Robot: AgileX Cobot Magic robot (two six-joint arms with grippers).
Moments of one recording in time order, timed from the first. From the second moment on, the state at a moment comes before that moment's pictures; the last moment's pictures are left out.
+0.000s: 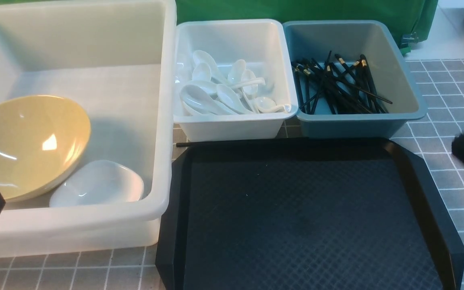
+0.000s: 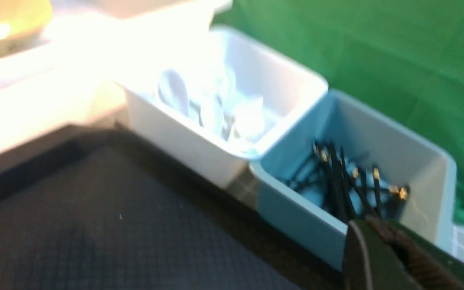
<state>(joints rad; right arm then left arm) 0.45 0.59 -0.36 -0.10 0.02 -0.16 -0.21 0.08 -0.24 -0.23 0.22 0.36</state>
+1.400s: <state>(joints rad) 0.00 -0.01 0.03 -0.10 0.32 0.04 -0.21 0.08 -0.24 -0.23 0.27 0.36</state>
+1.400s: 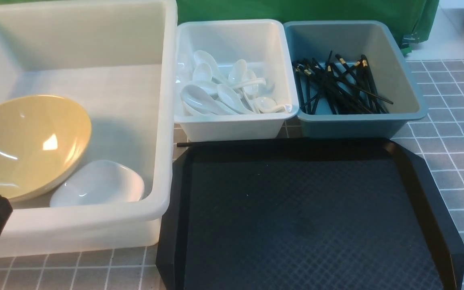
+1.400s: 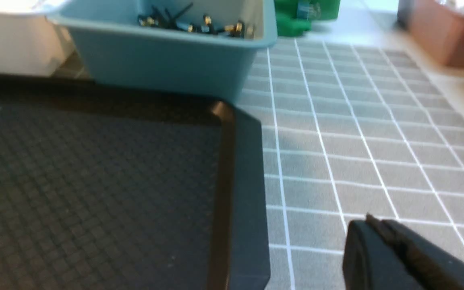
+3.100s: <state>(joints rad) -0.01 -0.01 0.03 -0.10 0.32 0.06 0.03 -0.01 0.02 -0.07 0.33 0.02</state>
